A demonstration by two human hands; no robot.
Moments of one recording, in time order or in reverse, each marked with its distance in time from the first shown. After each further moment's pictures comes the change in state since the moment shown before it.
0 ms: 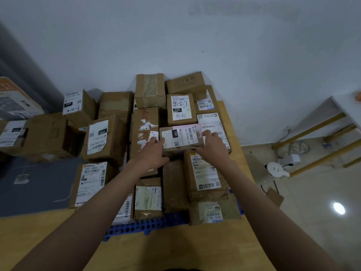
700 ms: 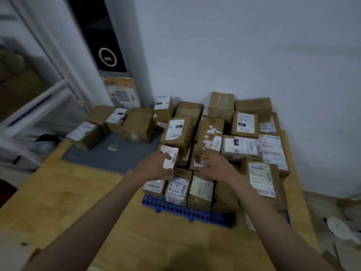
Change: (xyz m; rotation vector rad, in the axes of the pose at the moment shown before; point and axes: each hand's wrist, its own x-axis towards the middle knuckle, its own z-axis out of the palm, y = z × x) left_hand -0.204 -0.122 -0.037 -0.046 0.102 -0.259; right_hand -0.099 -0.136 0.047 0.034 -0.397 -0.427
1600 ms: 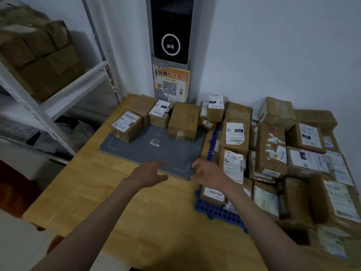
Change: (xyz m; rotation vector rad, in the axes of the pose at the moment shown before) left_hand -0.035 -0.279 -0.029 -0.144 0.018 -0.099; right_hand 0.085 -0.225 0.156 -0.031 -0.116 -0.021
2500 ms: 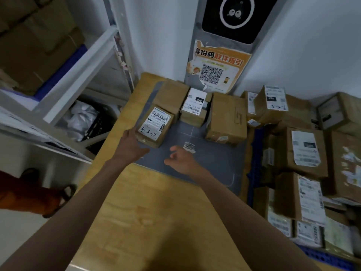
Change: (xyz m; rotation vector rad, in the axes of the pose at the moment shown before) left_hand 0.166 -0.233 -0.102 -0.349 0.139 -0.246; right_hand 0.260 -0.175 0.105 0.324 -0.158 0.180
